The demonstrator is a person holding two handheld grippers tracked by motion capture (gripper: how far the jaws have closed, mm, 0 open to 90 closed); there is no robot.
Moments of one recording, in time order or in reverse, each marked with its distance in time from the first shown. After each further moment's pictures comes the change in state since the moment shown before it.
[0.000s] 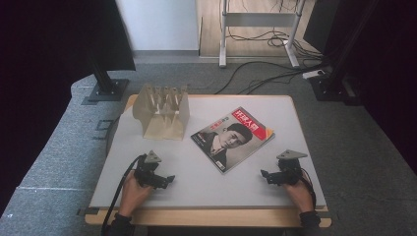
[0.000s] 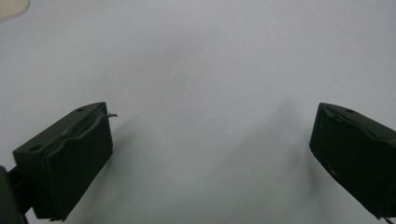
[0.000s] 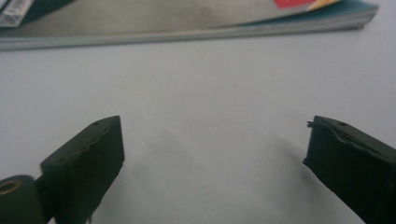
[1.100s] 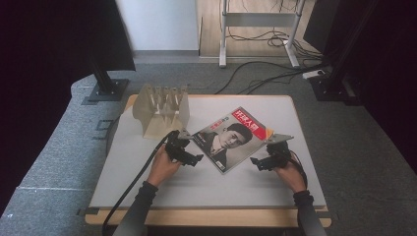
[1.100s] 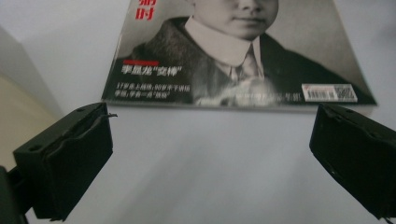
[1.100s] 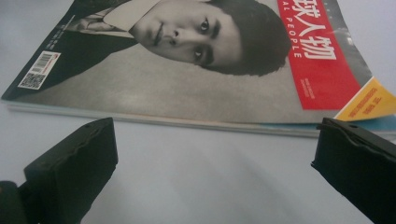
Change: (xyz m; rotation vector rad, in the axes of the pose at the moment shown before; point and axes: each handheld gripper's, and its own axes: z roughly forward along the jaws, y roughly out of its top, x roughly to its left) left arm -0.020 0.108 0.042 -0.050 -0.056 0.114; right arm 0.000 0.058 0.027 -0.002 0.079 -0.132
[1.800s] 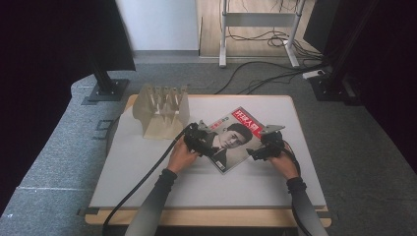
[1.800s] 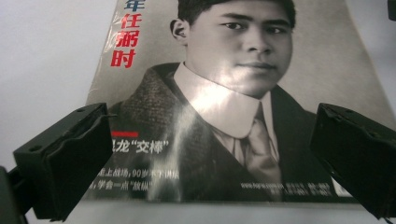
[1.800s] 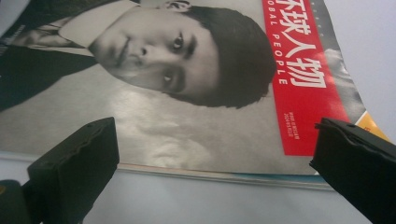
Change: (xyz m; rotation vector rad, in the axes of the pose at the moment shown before) left arm 0.000 0.039 0.062 0.034 0.002 0.012; right arm -0.019 0.021 0.031 0.034 -0.026 -0.020
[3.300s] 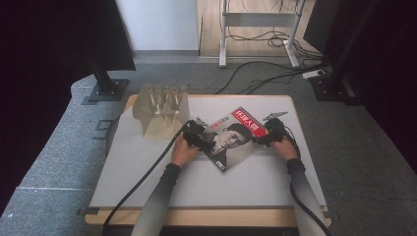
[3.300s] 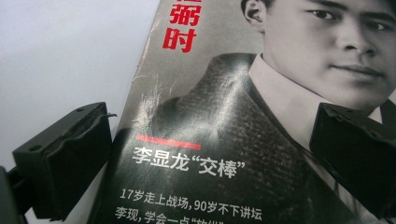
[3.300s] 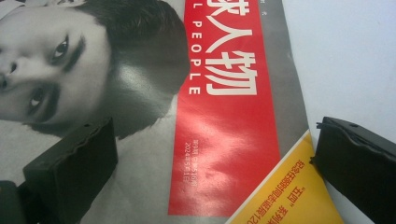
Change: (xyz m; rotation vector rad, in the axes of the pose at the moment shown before) left arm 0.031 -0.010 0.031 -0.011 0.040 -0.127; right arm -0.069 0.004 0.046 0.049 0.039 0.103
